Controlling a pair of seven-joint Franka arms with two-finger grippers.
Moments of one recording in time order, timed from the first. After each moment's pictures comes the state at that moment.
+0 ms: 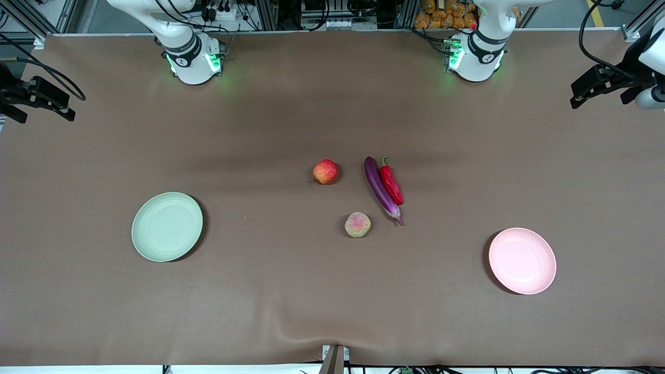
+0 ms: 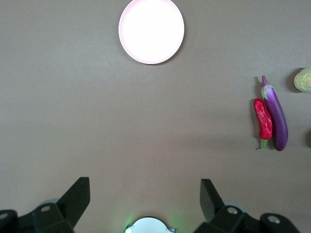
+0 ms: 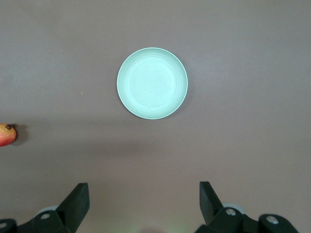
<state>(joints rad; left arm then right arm) 0.03 -0.13 -0.10 -1.61 0.03 1.45 -0.13 -0.04 -0.09 0.01 -1.58 0.02 1.48 -0.07</state>
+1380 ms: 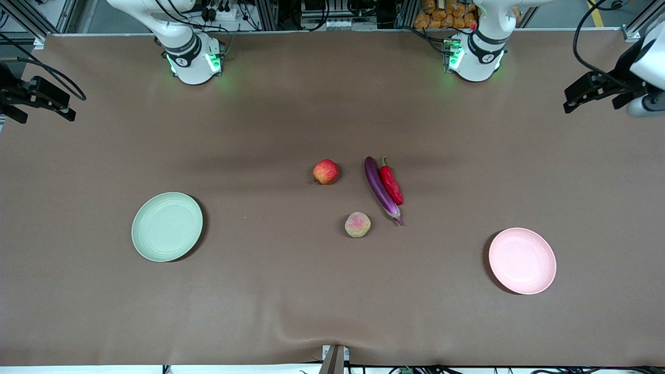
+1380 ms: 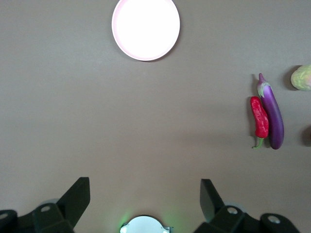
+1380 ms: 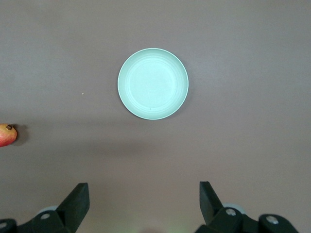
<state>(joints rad) 0.03 -0.10 -0.11 -1.62 0.01 1.46 -0.15 -0.04 -0.09 0.01 -1.58 0.02 1.48 -0.07</state>
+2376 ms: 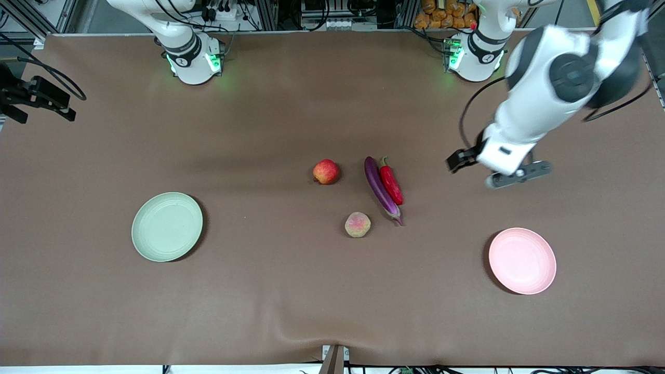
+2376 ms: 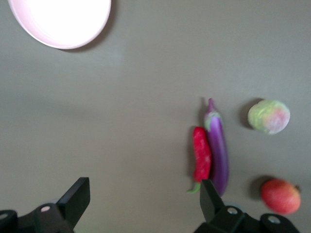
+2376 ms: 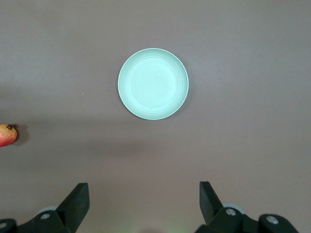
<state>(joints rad) -0.02 0.11 -0.38 -1.88 -0.02 1.97 -0.70 -0.04 -0.09 0.01 -1.57 0.02 1.48 -0.07</state>
